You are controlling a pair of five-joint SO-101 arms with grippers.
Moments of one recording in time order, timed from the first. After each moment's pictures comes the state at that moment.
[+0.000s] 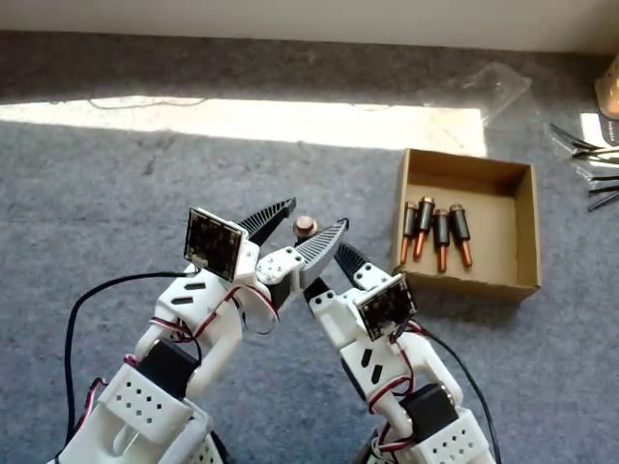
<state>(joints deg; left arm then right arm) 26.0 -72.7 75.1 15.6 12.8 -34.4 -104.6 95.6 20.2 8.3</state>
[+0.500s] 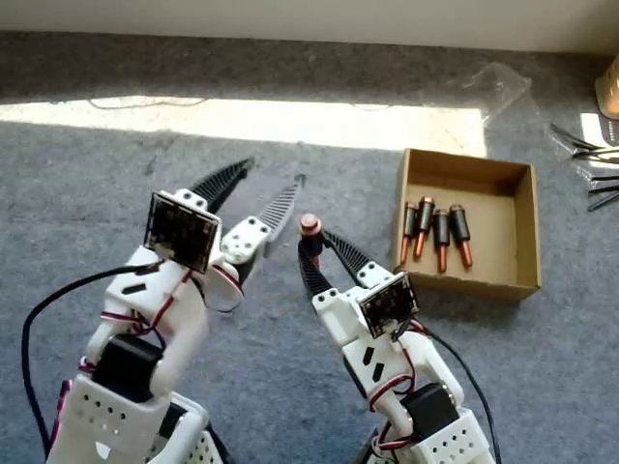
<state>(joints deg) 15.2 -72.7 53.9 33.3 -3.1 -33.2 -104.6 95.6 20.2 8.3</state>
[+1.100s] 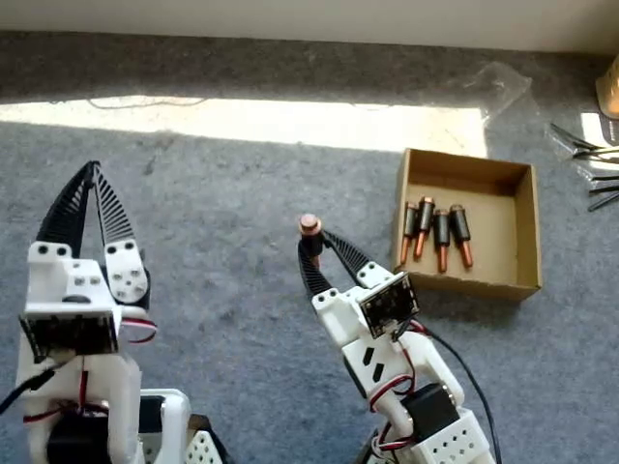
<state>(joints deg) -8.4 -100.4 59.2 38.3 -8.1 -33.2 -104.6 95.6 20.2 8.3</state>
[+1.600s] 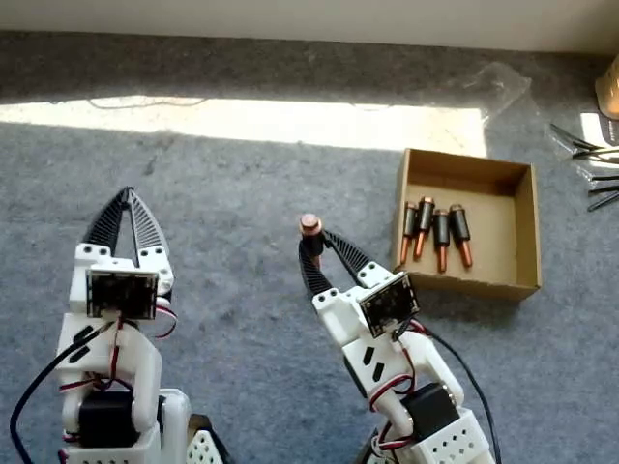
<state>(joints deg) -7.3 -103.6 78.9 41.1 -10.9 -33.1 -104.6 95.6 20.6 8.3</state>
